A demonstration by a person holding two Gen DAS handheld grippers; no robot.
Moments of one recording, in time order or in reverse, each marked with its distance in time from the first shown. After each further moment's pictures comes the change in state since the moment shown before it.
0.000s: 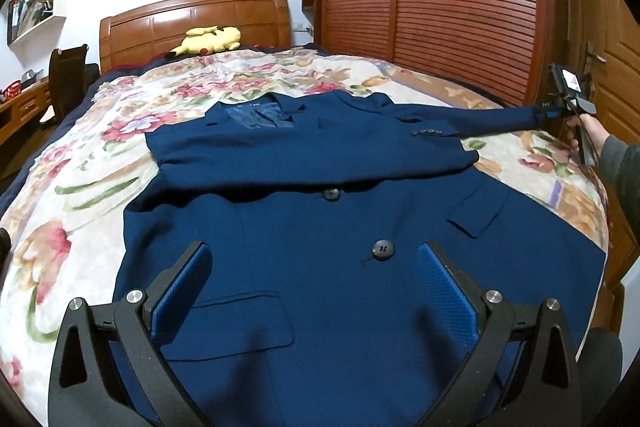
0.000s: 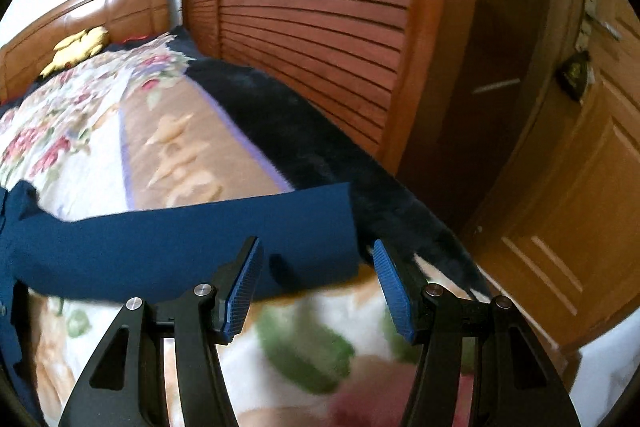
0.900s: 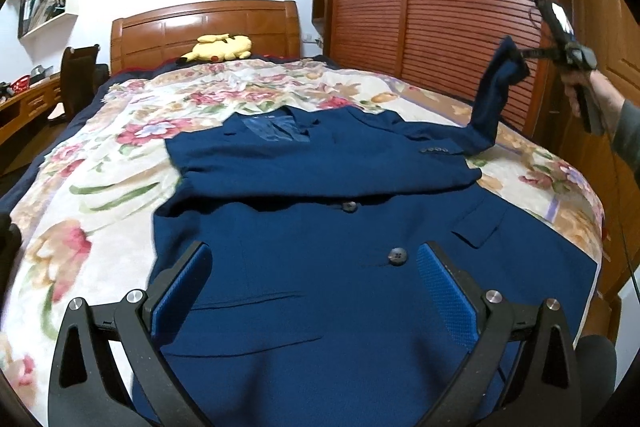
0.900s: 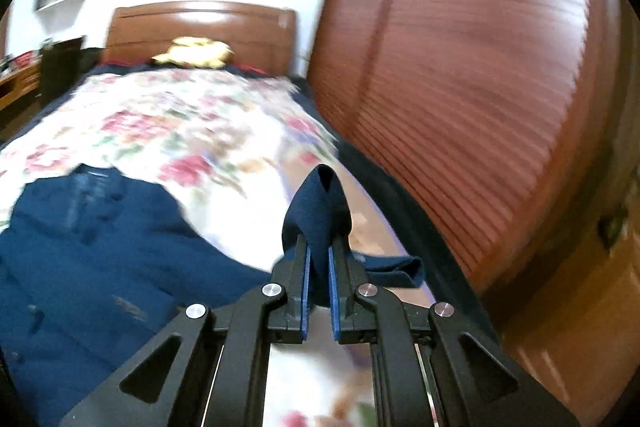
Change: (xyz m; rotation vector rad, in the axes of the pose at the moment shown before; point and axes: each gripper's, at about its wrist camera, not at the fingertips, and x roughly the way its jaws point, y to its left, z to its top) left arm -0.031 0.027 0.002 -0.043 -0.047 0.010; right arm -0.181 0.167 0.017 -0.364 -0.283 0.202
